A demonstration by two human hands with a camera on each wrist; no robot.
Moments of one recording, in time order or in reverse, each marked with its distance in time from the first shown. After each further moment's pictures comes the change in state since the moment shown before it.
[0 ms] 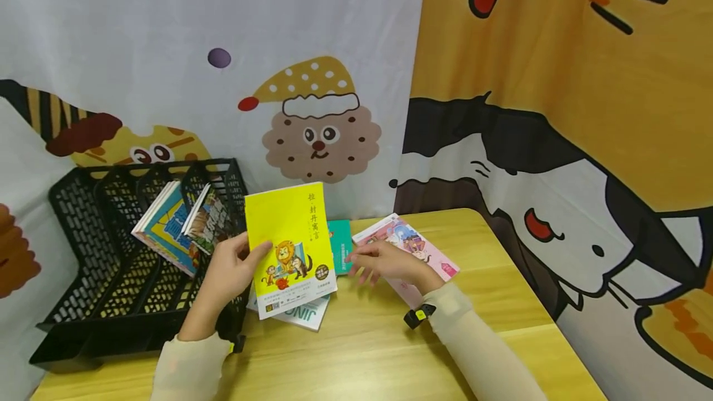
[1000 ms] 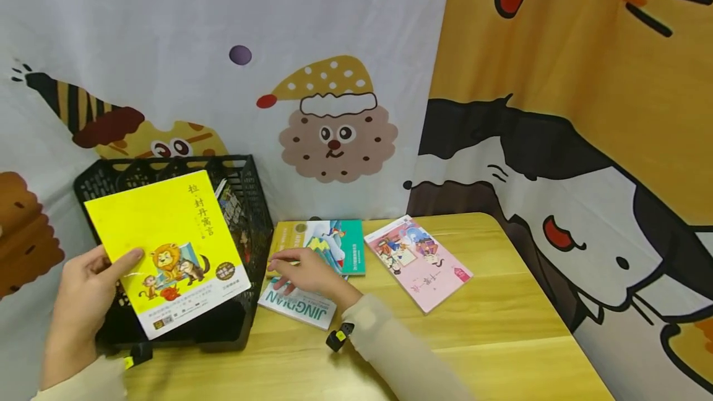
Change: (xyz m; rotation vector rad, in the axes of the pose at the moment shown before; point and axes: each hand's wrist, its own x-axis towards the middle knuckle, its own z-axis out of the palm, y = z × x) left_hand -0.075 -0.046 -0.166 -0.093 0.374 -0.222; right_hand 0.105 -0.067 0.150 0.109 0.106 -0.108
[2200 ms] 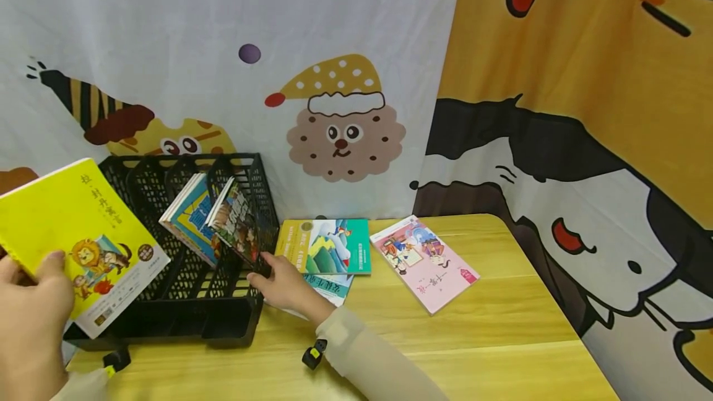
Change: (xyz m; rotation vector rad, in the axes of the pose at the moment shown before) left_hand -0.029 0.045 -0.031 0.262 0.556 -0.360; right_hand 0.013 -0.005 0.063 -0.267 0.115 0.060
